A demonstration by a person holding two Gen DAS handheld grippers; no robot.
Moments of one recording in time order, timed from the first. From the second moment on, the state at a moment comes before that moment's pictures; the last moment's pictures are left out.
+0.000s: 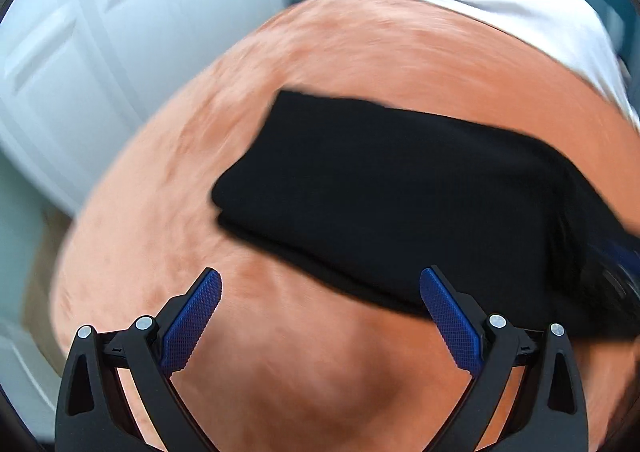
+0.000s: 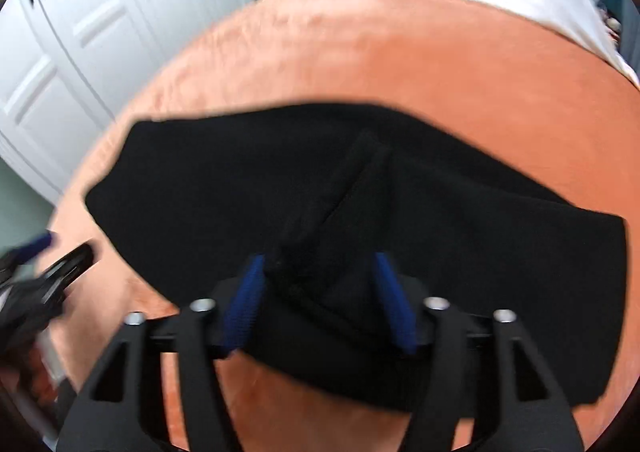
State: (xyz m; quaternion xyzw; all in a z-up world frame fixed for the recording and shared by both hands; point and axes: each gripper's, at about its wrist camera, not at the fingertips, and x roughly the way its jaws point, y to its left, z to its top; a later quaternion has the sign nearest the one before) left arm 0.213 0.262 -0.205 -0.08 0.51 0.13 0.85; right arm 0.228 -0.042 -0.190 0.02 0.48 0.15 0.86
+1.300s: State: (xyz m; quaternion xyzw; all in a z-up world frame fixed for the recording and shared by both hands) left arm 0.181 0.001 -0.108 0.04 0.40 -0.04 0.91; right arm 0.186 -0.272 -0.186 0.13 0.49 0.06 0.86
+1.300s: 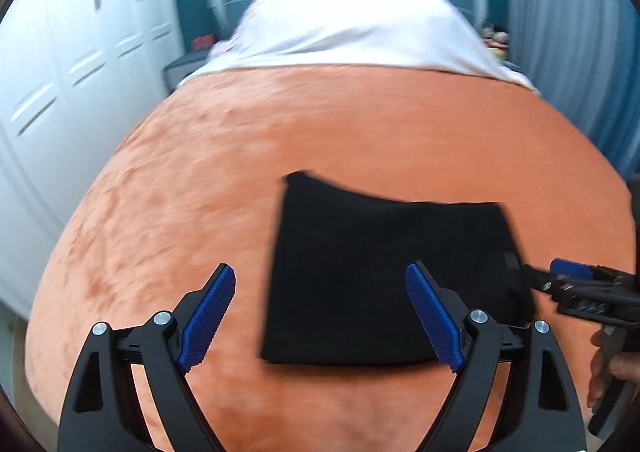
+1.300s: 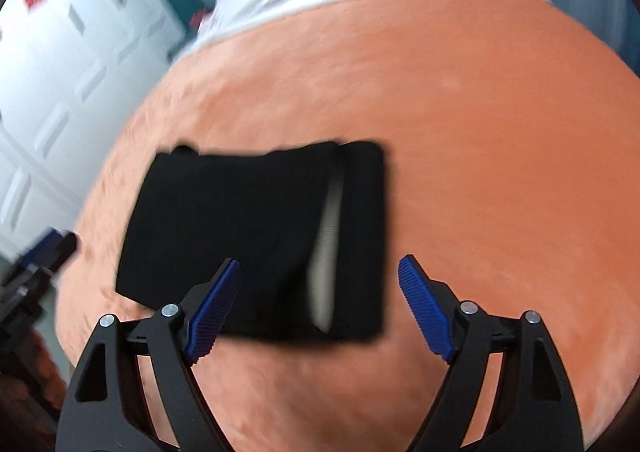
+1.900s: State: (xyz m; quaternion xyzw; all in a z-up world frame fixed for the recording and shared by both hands) left arm 0.228 0.029 -0.230 -0.10 0.55 -0.11 0.82; right arm 0.195 -0.290 -0.241 0.17 0.54 0.05 0.82
